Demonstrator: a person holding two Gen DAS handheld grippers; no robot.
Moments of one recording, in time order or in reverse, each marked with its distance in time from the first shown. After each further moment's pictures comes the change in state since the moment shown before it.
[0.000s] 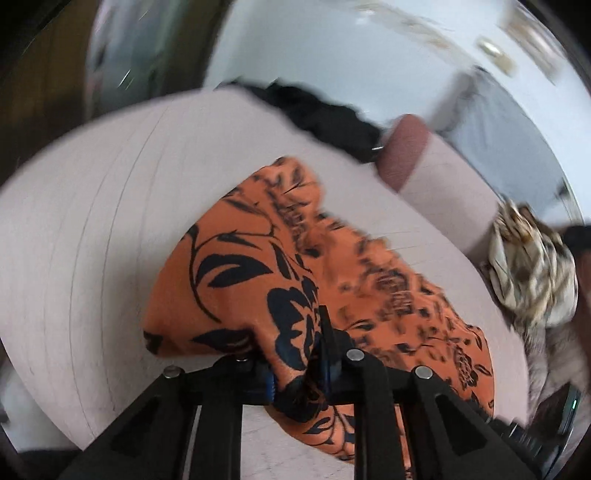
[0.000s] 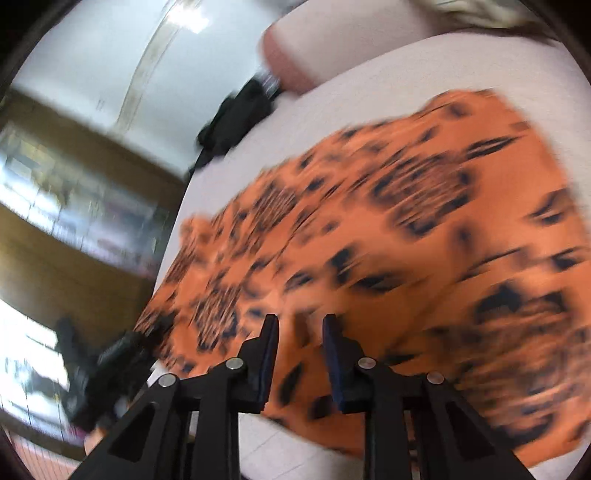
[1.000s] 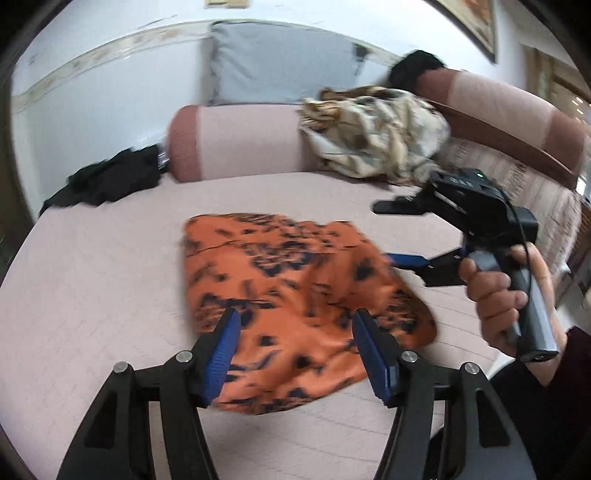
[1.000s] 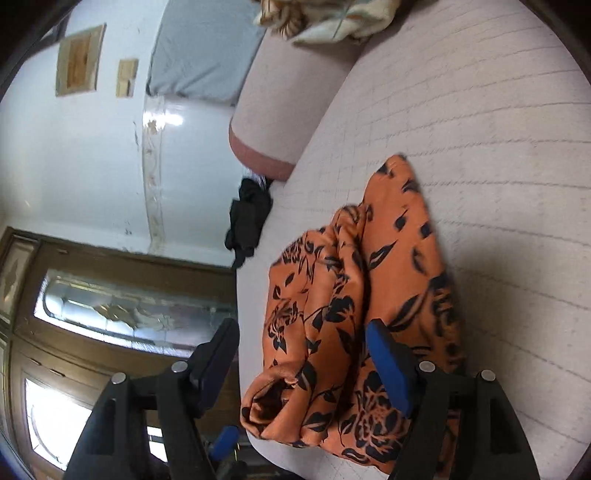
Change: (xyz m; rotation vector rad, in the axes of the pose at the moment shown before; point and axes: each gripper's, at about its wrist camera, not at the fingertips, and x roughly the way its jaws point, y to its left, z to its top) left arm -0.035 -0.116 -0.060 0.694 0.043 -0.326; right arm -0.071 -0.083 0.049 0.337 -0.101 0.288
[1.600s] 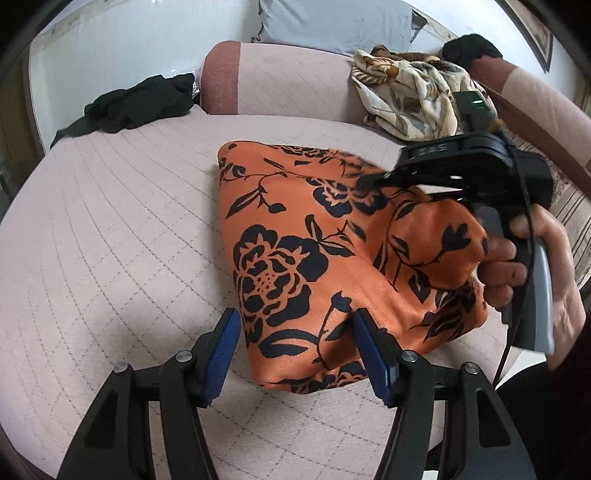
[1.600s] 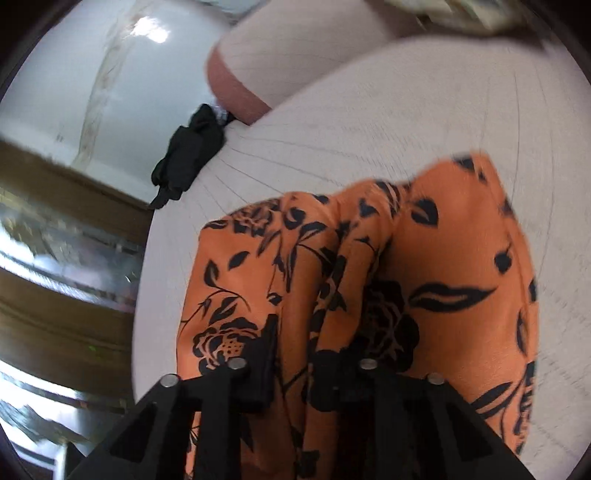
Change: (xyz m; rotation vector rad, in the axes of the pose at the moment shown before) left arm 0.044 0.033 -0.019 -0.136 0.187 0.016; right arm 0.121 0.052 0.002 -0.315 0.112 -0.394
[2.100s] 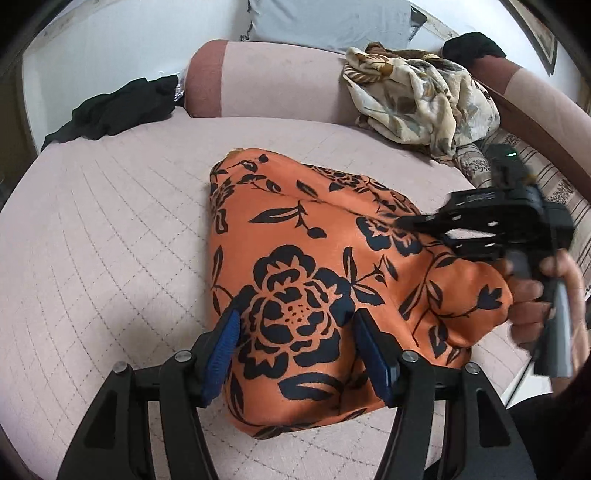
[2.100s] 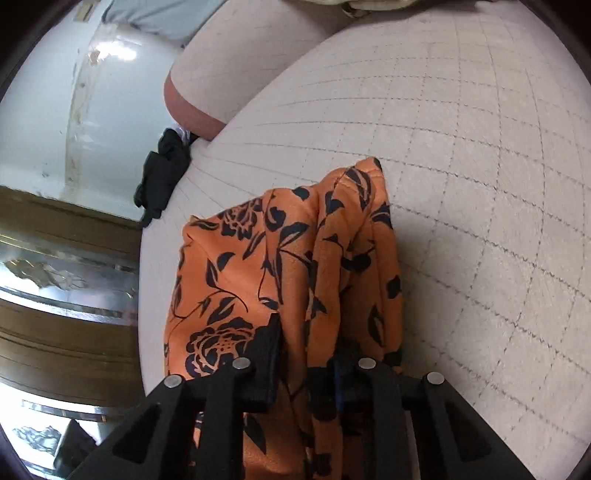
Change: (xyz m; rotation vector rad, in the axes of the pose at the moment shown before) left arm 0.025 -0.039 0.029 -0.002 0.009 0.011; right arm -0.037 -0.083 0.010 0.163 0.053 0.043
